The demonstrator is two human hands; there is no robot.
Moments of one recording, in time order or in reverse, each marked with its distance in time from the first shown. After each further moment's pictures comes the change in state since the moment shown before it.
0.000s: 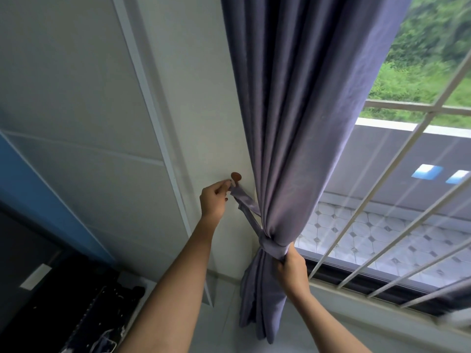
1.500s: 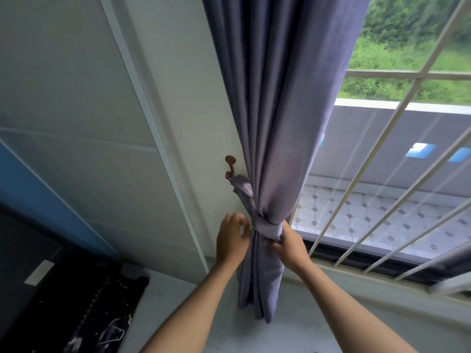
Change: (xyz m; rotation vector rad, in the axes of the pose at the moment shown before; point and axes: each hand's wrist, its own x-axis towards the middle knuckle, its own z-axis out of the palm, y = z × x) left_hand -0.122 -0.069 0.017 0.528 -0.120 0.256; right_hand 0.002 0.013 -0.009 0.002 -0.195 -0.044
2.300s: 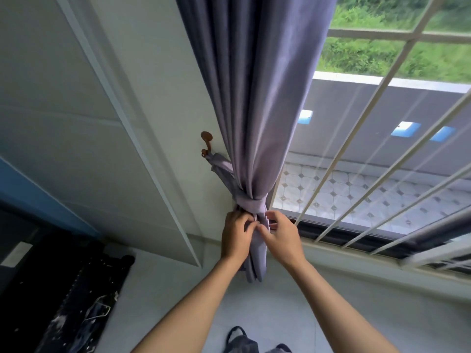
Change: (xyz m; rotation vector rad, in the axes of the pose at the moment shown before) left_hand -0.032 0.025 0.057 -0.142 -0.066 0.022; right_hand -0.023 0.025 -0.016 0.040 0.107 0.020
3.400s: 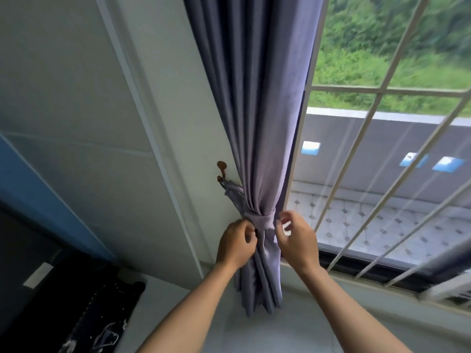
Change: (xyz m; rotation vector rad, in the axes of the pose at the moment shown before) left_hand 0.013 0.030 -0.056 0.189 -0.052 0.099; right_hand 0.001 -0.045 -0.042 -0.101 0.292 -0.246
